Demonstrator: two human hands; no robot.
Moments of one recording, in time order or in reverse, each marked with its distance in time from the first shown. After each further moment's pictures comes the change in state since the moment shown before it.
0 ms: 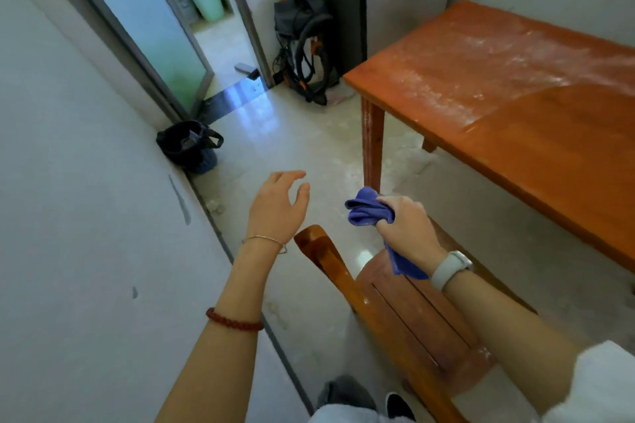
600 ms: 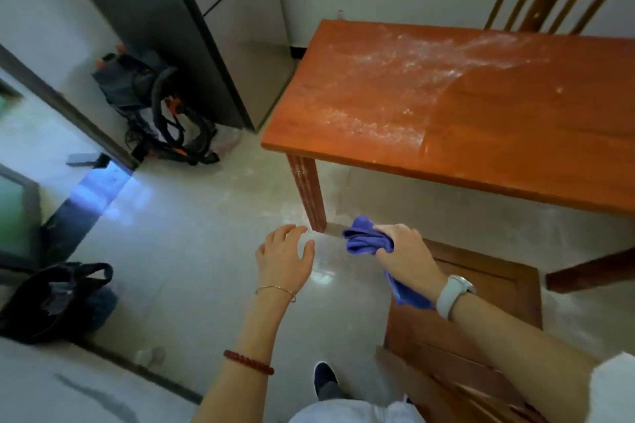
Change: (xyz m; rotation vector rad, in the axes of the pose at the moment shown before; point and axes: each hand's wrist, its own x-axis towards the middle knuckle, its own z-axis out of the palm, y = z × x) left_hand 0.256 -0.092 0.080 0.199 -0.486 0.384; right_hand 0.158 -0.036 0.051 0.070 0.207 0.514
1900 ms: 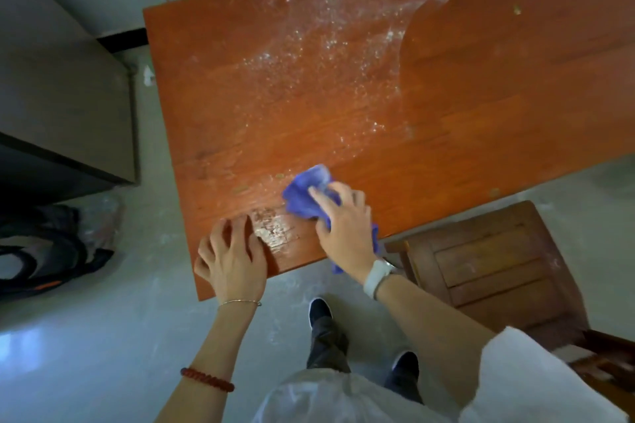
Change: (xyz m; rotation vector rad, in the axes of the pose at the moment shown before) left_hand 0.371 -0.026 0.040 0.084 -0.080 0.177; right_hand 0.316 -0.046 0.034 -0.090 0.597 0.312
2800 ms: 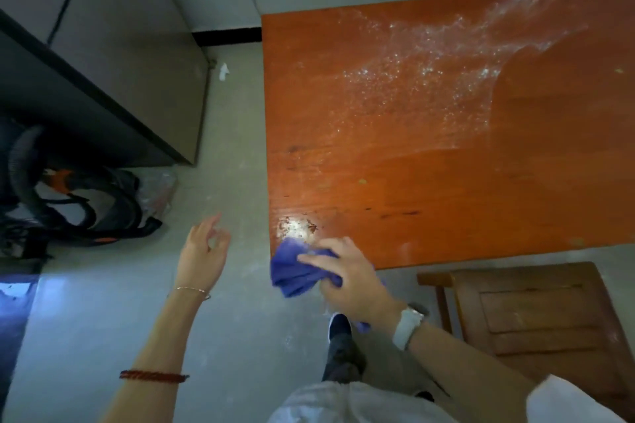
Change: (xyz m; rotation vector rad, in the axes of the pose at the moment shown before) left_hand 0.040 -0.122 -0.096 -0.412 -0.076 -0.149; right_hand -0.044 -0.074 0.031 0.386 -0.349 -0.424
